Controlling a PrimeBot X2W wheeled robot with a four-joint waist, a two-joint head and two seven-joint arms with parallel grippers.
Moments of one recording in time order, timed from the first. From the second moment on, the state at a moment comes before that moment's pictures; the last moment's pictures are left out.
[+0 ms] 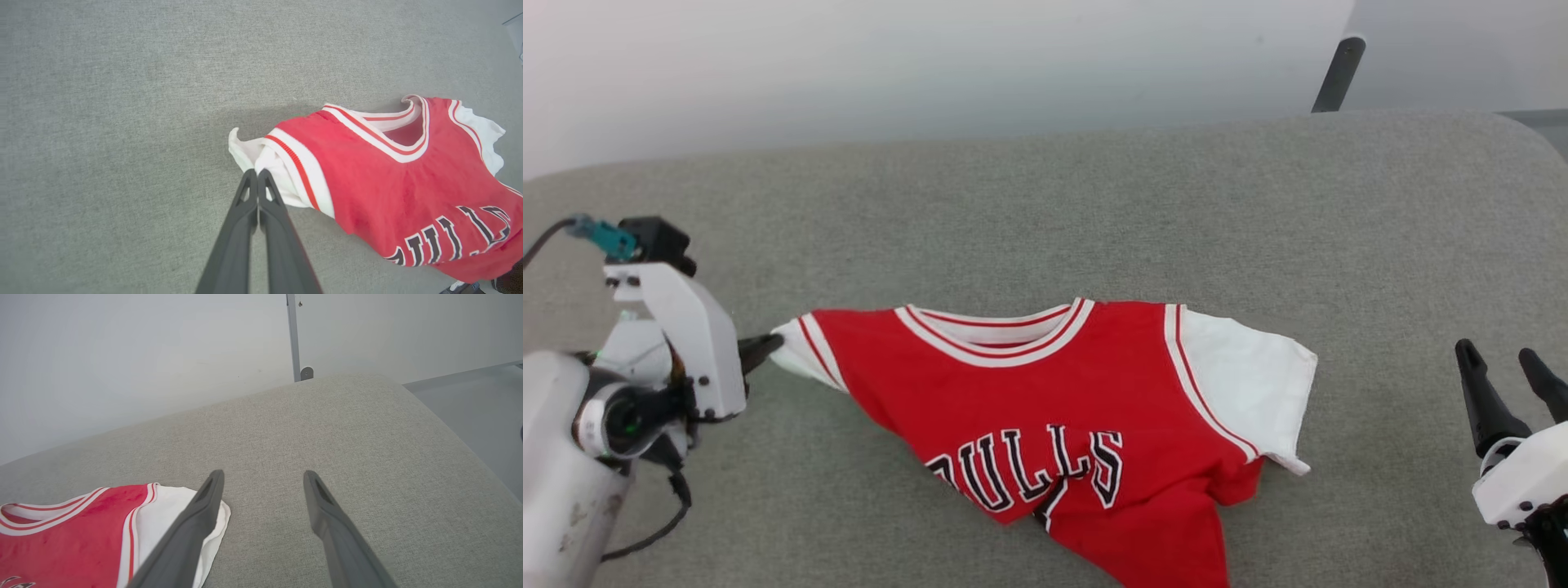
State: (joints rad) left arm -0.65 0.66 -0.43 0.43 -1.03 -0.08 0.71; right arm -0.11 -0.06 -0.26 -0.19 0.33 0.13 0.47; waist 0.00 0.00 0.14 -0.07
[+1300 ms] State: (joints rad) left arm -0.50 0.63 -0.42 0.49 -1.05 -0.04 0.59; right arm -0.07 -0.06 -0.22 -0.20 0.35 0.13 0.43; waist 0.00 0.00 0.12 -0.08
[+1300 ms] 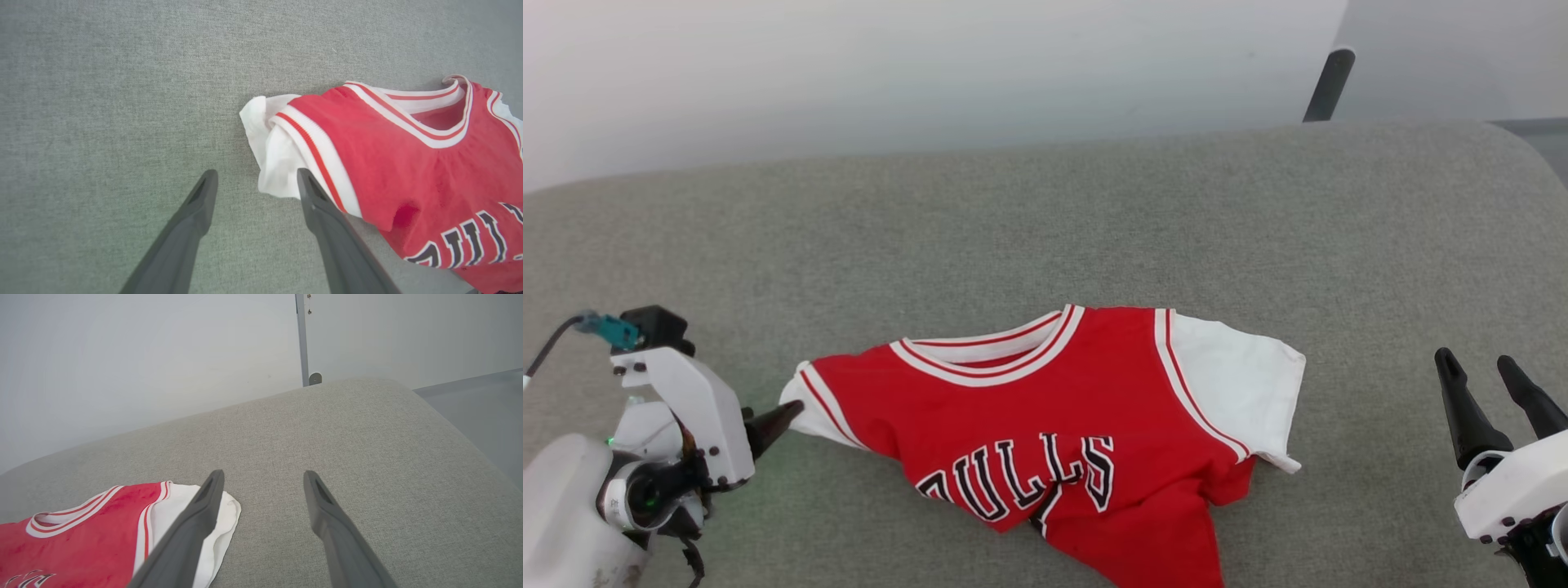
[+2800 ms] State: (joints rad) left arm -0.70 0.51 -0.51 0.32 -1.12 -0.10 0.75; right arm -0.10 -0.14 -0.09 -0.21 0.32 0.13 0.19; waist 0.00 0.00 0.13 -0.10
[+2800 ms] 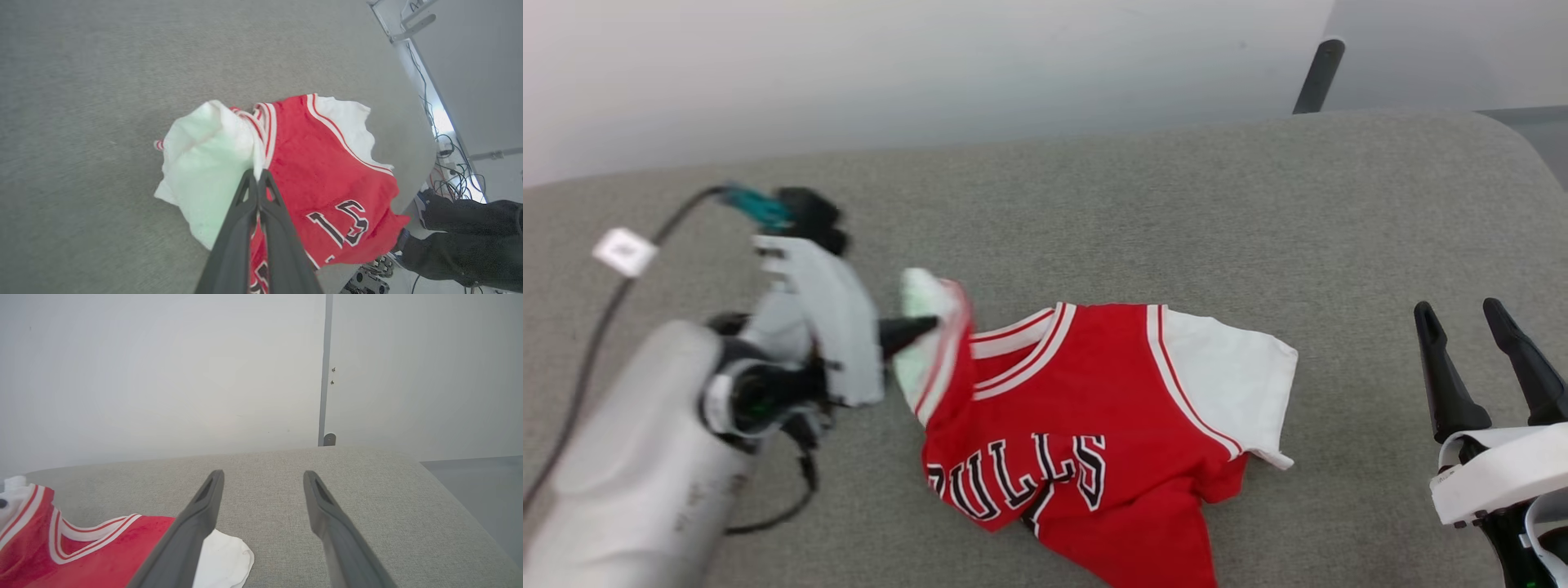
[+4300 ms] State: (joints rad) left arm -0.74 0.59 -0.67 0.28 -0.97 -0.12 0.76; right arm -0.12 -0.15 -0.01 -0.16 0.33 0.13 0.03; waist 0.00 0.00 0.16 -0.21
